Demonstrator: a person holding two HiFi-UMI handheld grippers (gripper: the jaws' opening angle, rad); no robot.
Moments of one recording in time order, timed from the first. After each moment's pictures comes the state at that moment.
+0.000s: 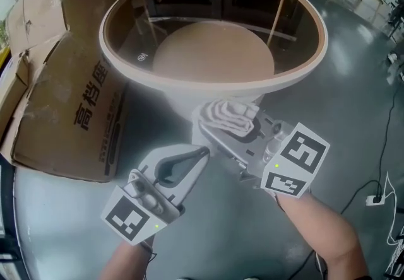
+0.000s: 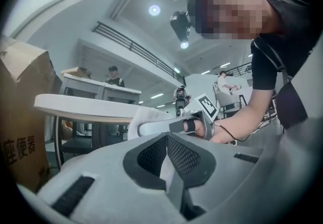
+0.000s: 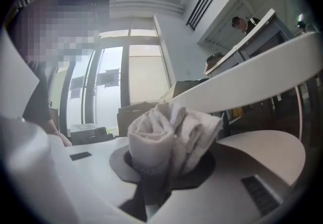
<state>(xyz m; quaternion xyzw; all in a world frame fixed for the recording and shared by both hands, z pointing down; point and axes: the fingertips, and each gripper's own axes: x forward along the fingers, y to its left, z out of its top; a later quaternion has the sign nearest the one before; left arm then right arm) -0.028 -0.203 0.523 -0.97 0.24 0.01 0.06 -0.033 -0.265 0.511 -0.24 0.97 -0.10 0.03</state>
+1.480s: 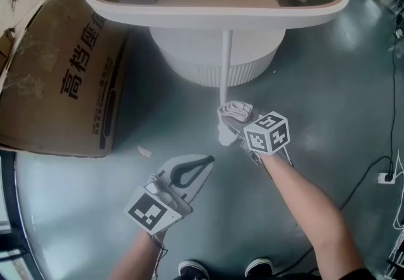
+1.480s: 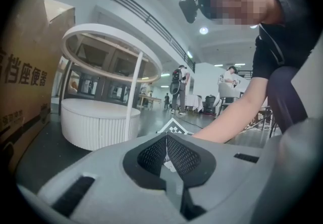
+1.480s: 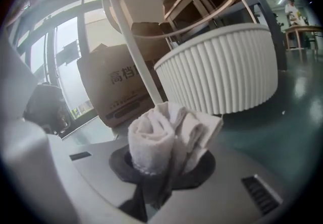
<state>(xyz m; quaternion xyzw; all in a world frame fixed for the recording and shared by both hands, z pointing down) -0.040 -0.140 0.687 -0.96 0.24 -0.07 -0.11 0.003 -0.274 0.838 -0.33 0.89 -0.27 -0.15</state>
